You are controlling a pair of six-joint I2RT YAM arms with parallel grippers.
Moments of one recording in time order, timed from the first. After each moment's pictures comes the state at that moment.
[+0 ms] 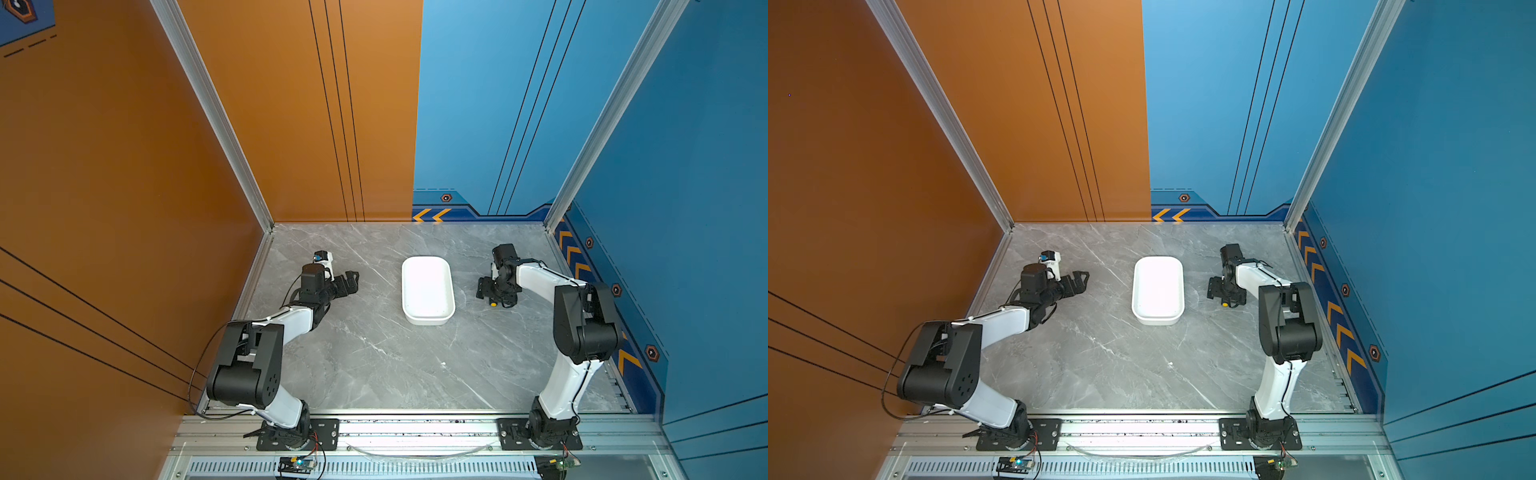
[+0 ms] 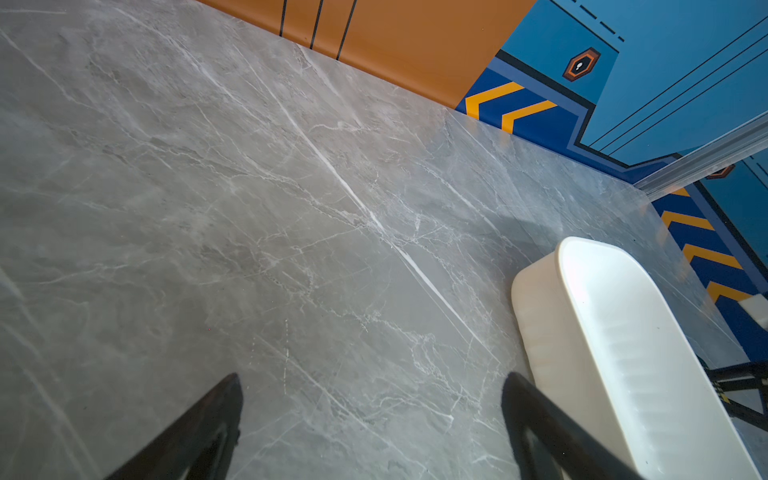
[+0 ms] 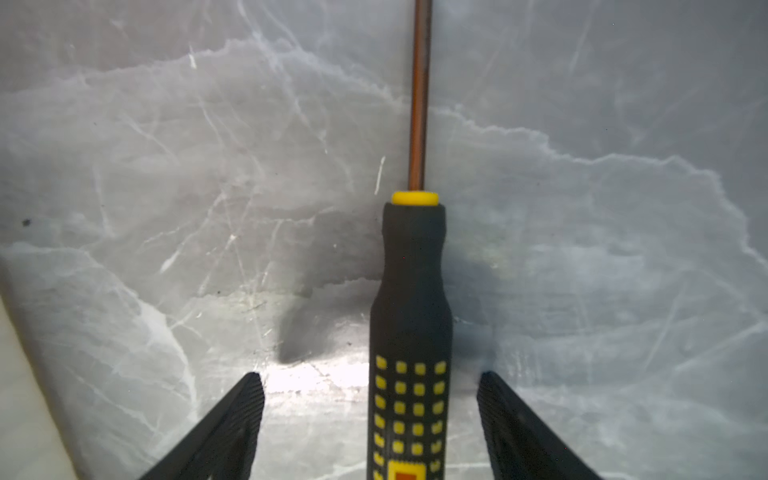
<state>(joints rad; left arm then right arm) -0.10 1.56 0.69 0.35 0.22 -0.39 0.10 1.89 1.24 -0.63 -0.02 0.30</state>
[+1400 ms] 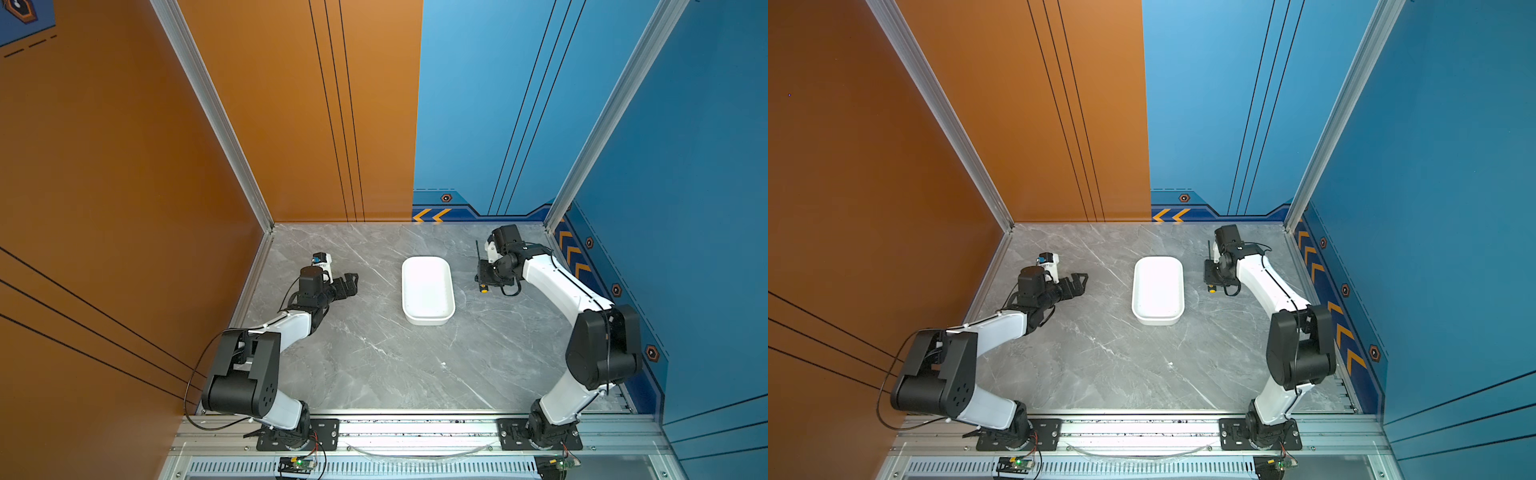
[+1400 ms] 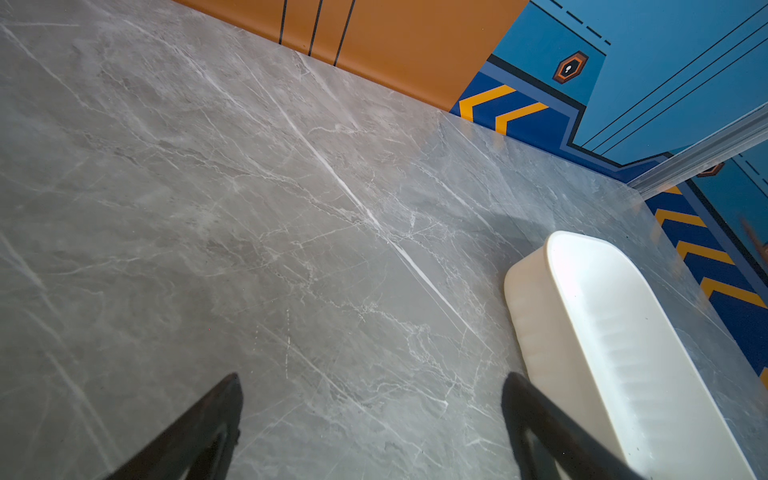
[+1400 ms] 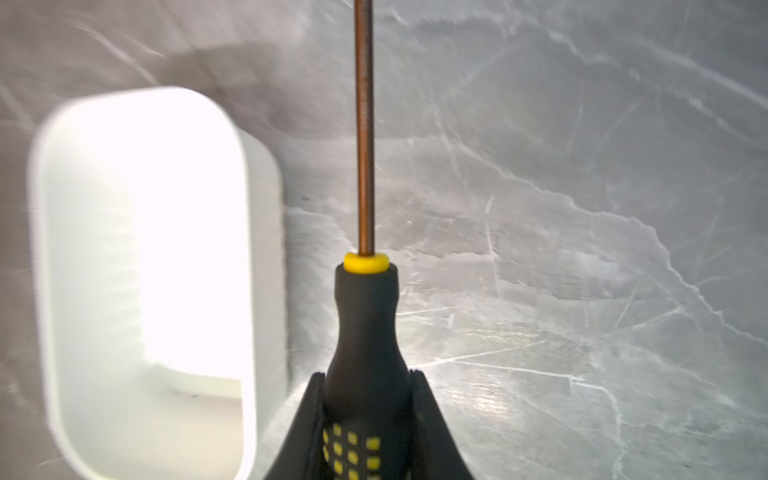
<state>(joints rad) -0.10 1.51 0.65 0.35 0.22 -0.38 0.23 1.64 1.39 -0.79 -0.12 0.28</state>
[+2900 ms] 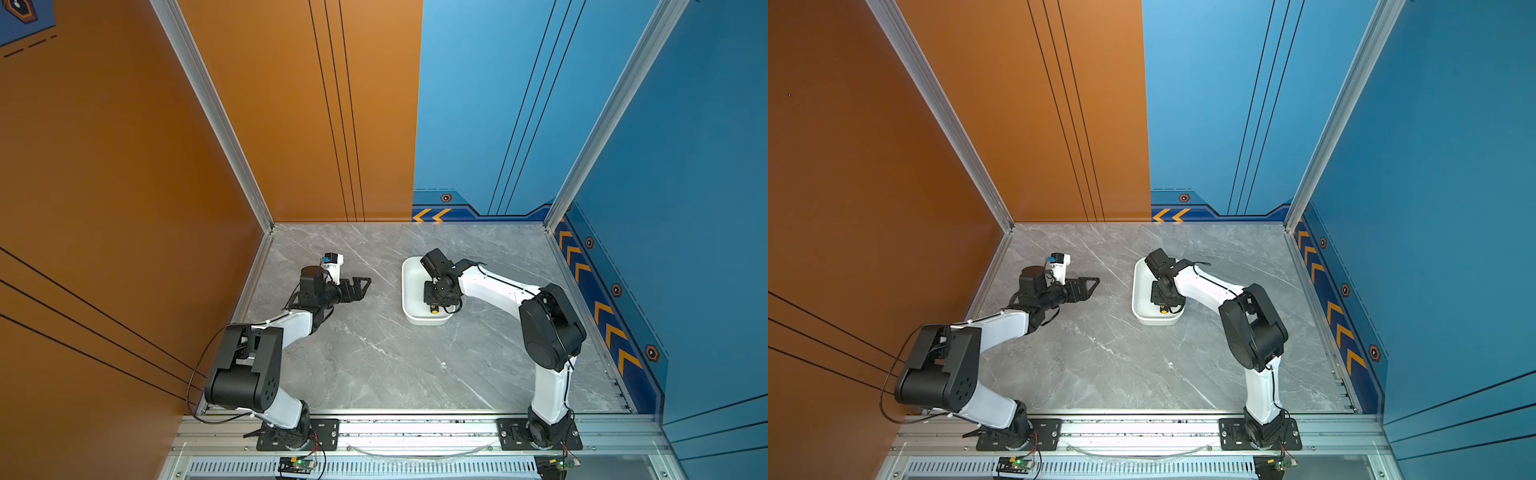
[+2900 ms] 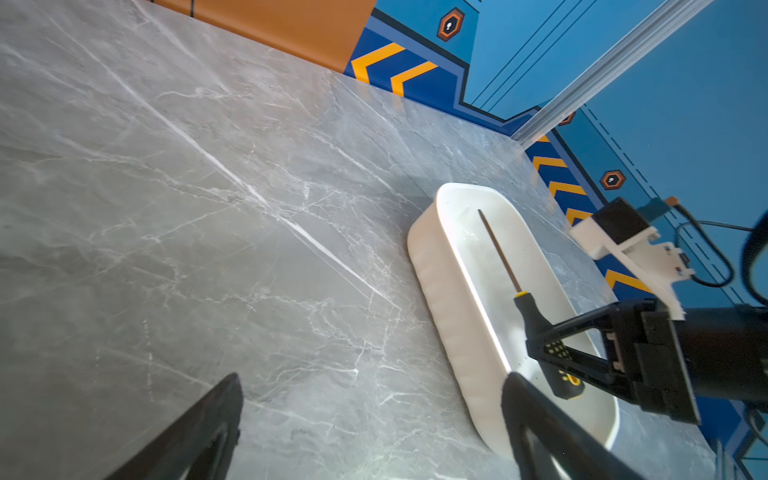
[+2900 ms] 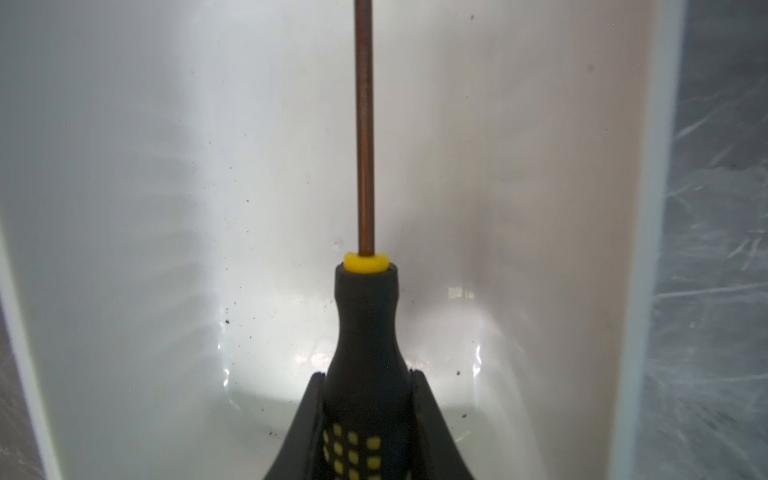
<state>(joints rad) -0.10 1.54 0.65 0.42 0.55 -0.36 0.60 1.95 1.44 -0.73 0.07 0.66</state>
